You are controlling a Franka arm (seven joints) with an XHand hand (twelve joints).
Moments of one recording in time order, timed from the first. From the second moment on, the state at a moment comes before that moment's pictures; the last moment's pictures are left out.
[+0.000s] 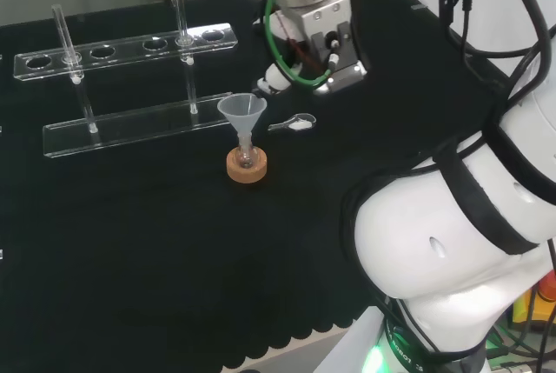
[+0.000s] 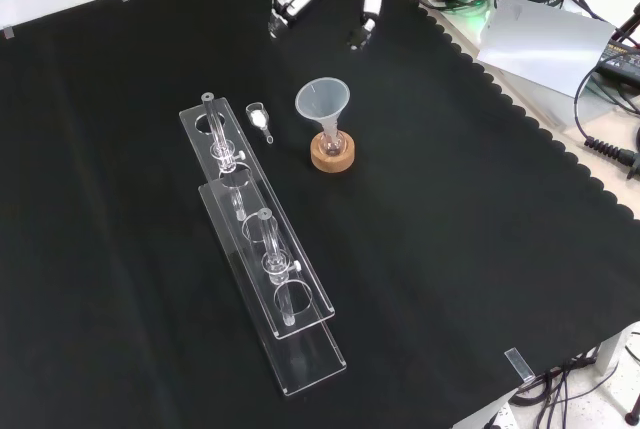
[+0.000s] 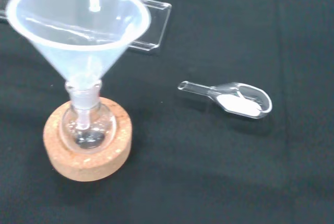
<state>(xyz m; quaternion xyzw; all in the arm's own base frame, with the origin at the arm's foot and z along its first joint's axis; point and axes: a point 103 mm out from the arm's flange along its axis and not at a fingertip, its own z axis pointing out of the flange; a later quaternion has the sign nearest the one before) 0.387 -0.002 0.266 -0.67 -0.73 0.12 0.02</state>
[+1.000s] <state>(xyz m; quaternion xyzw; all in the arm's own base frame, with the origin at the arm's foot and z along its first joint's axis) 0.411 -0.066 0.219 -0.70 -0.70 0.13 0.06</state>
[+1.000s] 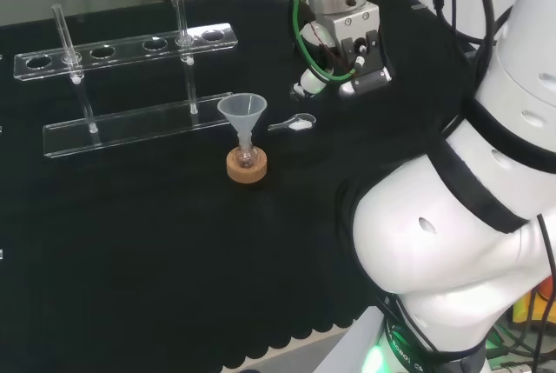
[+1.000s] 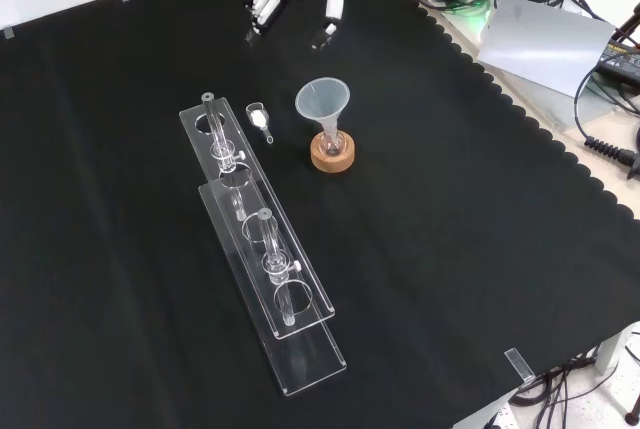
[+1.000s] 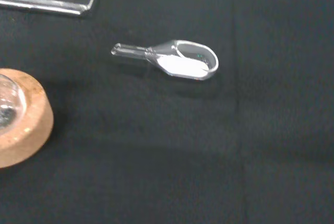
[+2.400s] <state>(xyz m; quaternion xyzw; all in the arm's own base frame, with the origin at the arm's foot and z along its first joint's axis) 0.481 -0.091 0.100 -0.68 -0.70 0.18 0.11</state>
